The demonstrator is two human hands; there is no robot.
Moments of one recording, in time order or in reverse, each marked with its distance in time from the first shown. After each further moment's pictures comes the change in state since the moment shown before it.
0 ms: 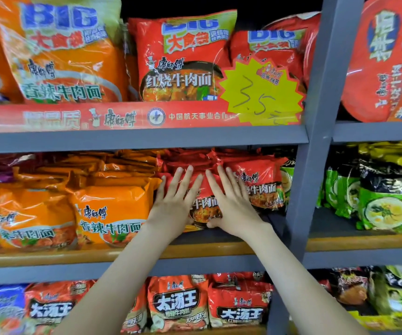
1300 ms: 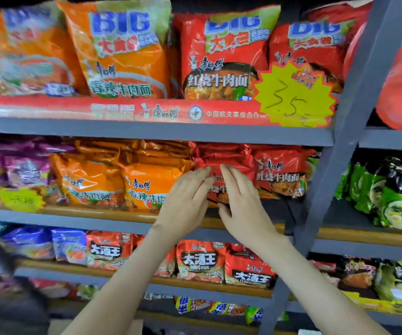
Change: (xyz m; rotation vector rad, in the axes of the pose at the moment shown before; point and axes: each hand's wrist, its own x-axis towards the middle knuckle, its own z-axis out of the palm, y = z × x) left_hand -0.067 -0.013 -0.026 -0.401 0.592 0.158; right_hand -0.054 -0.071 -0.051 0.264 0.197 -0.075
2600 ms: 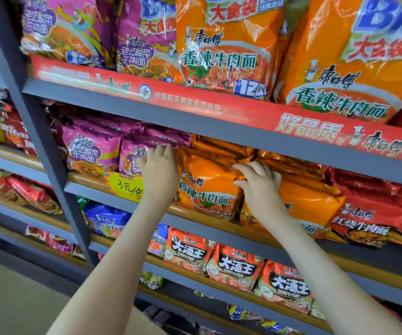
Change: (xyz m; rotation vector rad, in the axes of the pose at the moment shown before) left_hand -0.108 -0.281 -0.099 0.348 -0.061 -0.891; right_hand 0.154 -0.171 0.146 -0.059 -0.048 -0.041
